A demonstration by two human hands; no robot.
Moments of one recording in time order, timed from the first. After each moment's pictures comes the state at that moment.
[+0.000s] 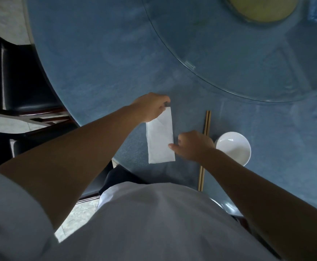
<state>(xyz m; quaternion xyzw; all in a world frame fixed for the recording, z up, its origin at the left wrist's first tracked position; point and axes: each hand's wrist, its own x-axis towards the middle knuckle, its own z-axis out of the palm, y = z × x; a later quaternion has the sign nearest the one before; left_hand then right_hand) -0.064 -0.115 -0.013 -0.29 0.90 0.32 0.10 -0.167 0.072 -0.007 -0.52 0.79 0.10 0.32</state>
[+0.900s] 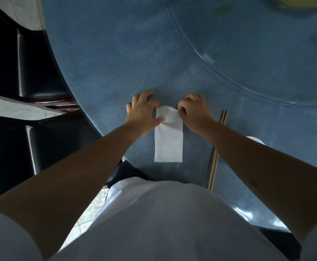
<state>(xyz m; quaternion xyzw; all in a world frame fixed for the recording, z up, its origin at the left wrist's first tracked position) -0.007 -0.094 -0.052 -0.43 0.86 0.27 -0.01 -0.196 -0.009 -0.044 -0.58 0.77 -0.11 0.23</state>
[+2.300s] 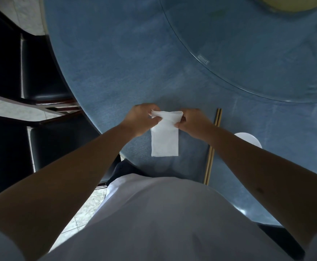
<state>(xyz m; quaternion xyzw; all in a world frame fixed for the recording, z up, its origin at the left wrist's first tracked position) -0.002 -0.078 -0.016 -0.45 0.76 0.47 -0.01 -0.191 0.017 -0.027 -0.53 0.75 -0.11 0.38</state>
